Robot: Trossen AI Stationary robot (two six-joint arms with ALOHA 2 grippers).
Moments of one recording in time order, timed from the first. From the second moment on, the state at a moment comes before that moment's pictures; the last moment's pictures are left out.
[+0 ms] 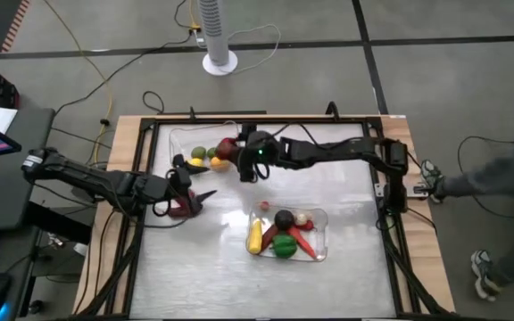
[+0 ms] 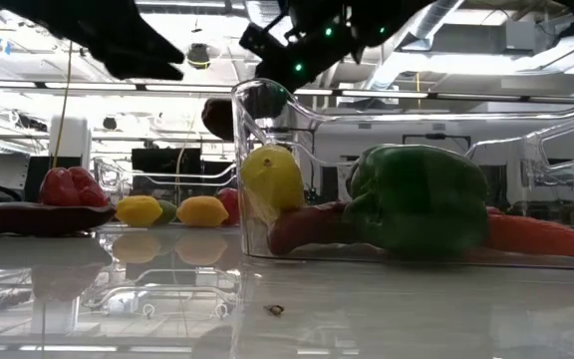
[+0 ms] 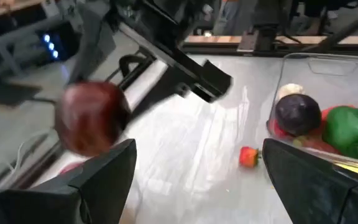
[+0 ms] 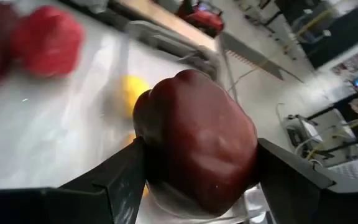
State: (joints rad) left arm -0.22 0.81 0.51 -0.06 -0.58 -0.11; right arm -0.17 1.93 1.48 0.04 0.23 -0.57
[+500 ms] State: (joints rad) left arm -0.22 0.73 0.51 -0.28 -0.50 -0.31; right arm -0.24 2.05 1.67 -0.11 0.15 -0.45
